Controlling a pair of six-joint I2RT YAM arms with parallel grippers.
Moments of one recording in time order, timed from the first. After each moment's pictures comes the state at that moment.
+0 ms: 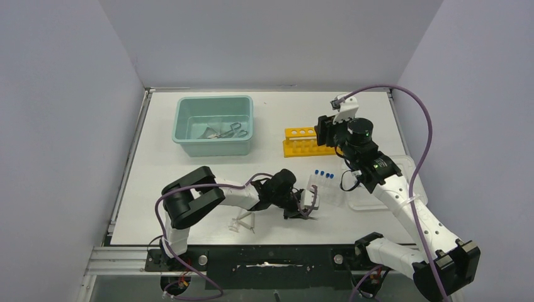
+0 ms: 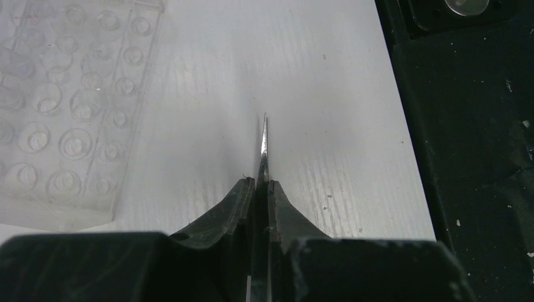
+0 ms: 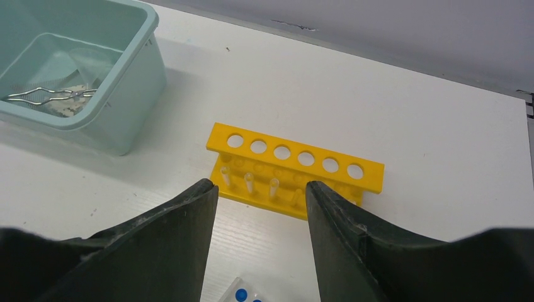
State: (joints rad) left arm -1.08 1.92 0.94 0.32 0.59 0.34; right arm 0.42 1.05 0.96 -0.18 0.11 0.01
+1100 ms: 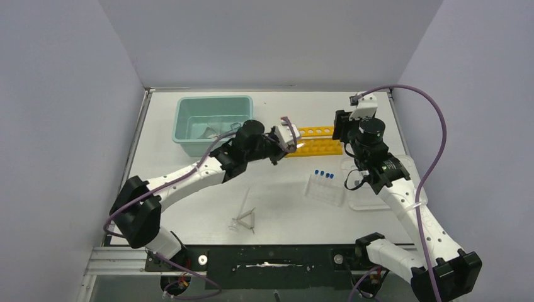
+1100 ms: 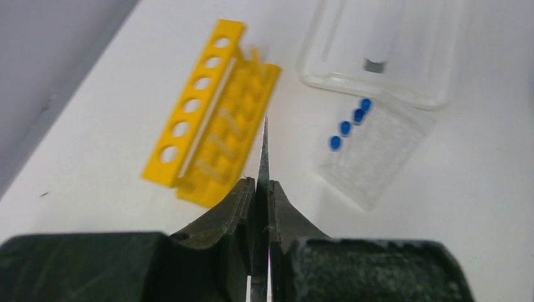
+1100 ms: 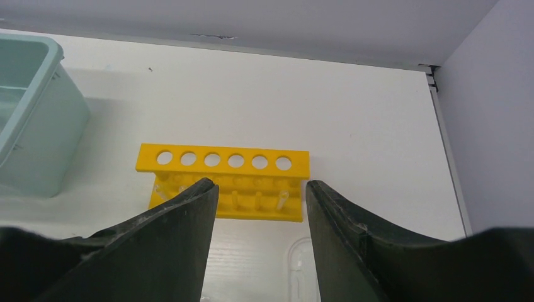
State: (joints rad) left arm -0.87 1.56 1.12 0.11 0.31 0.24; right arm 0.34 1.00 0.96 -0.20 0.26 0.01
